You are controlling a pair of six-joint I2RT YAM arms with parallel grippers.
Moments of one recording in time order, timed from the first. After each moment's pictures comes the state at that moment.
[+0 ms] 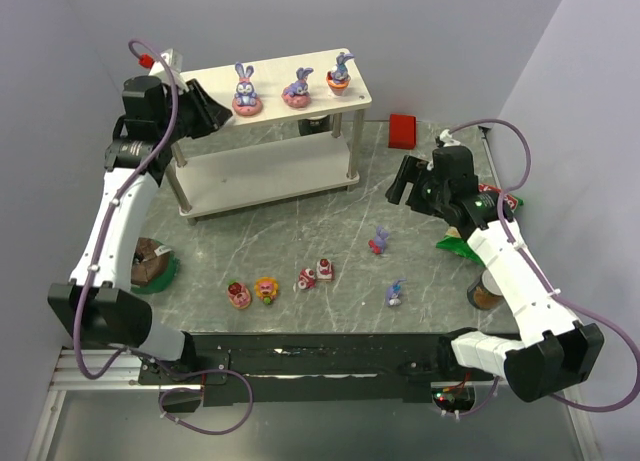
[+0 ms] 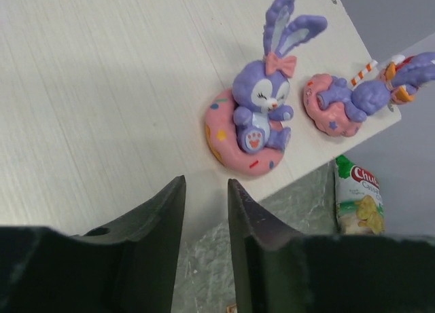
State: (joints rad) left arm -0.09 1.48 1.64 -0.41 0.32 -0.47; right arm 0.28 1.17 1.20 -0.70 0.03 0.52
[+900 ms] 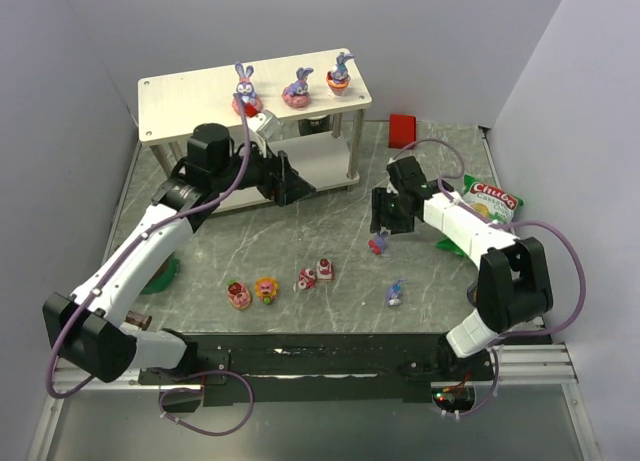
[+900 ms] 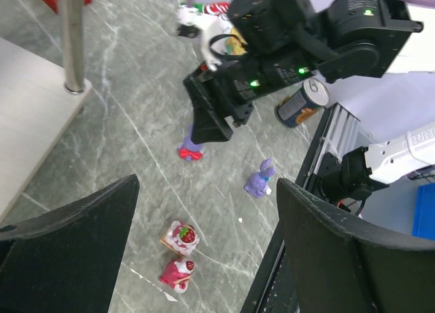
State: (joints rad) left arm -0.45 1.30 1.29 -0.25 0.68 -0.25; right arm 0.34 1.54 1.14 -0.67 -0.05 0.36
